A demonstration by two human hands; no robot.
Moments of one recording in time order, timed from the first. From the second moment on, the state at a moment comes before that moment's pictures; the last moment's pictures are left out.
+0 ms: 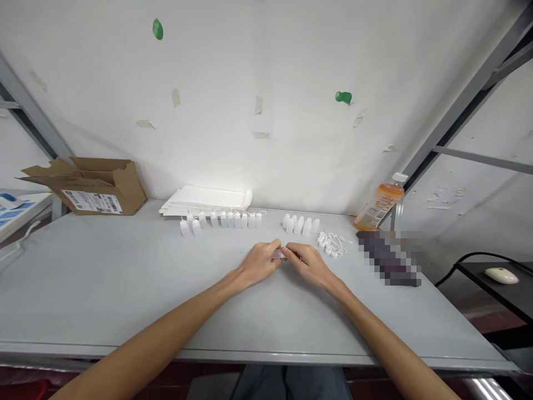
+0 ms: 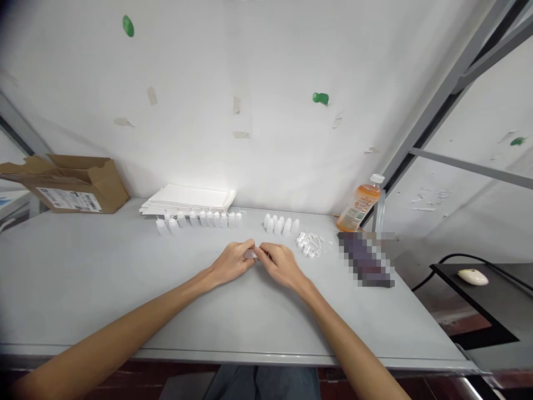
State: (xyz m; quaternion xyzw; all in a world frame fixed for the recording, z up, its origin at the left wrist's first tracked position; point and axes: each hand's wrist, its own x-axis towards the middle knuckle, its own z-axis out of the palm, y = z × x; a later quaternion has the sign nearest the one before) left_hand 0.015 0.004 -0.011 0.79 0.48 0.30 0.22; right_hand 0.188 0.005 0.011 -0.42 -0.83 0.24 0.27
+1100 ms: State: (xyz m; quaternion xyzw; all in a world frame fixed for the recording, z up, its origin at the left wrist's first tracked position) left_hand 0.019 -0.002 0.000 0.59 0.45 0.39 0.55; right_hand 0.198 0.011 0.014 -0.43 -0.77 0.25 0.40
